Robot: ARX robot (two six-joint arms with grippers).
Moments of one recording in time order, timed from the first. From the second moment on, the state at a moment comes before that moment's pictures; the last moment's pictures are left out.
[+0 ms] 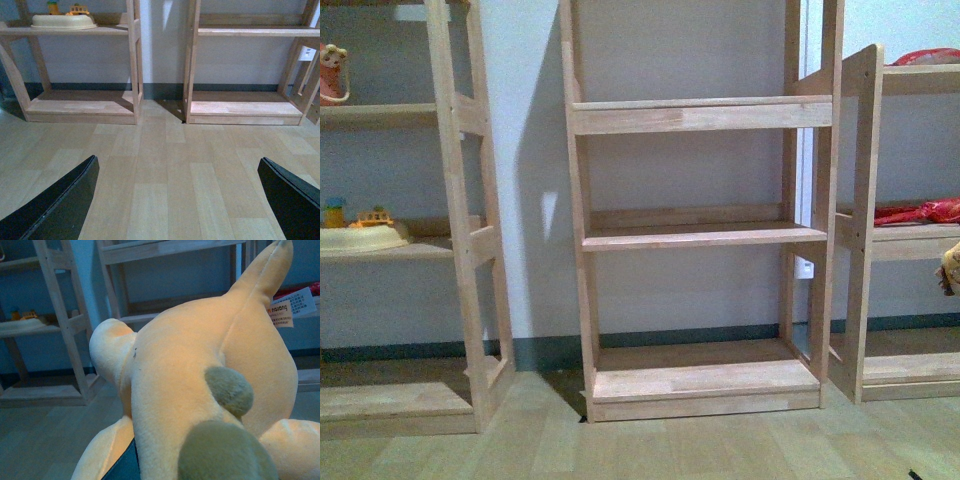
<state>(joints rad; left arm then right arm) 0.00 0.00 0.01 0.00 0.00 0.00 0.22 0.12 0.07 0.21 0.15 0.10</state>
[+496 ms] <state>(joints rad) 0.00 0.00 0.01 0.00 0.00 0.00 0.22 0.12 0.07 0.21 0.16 0.10</state>
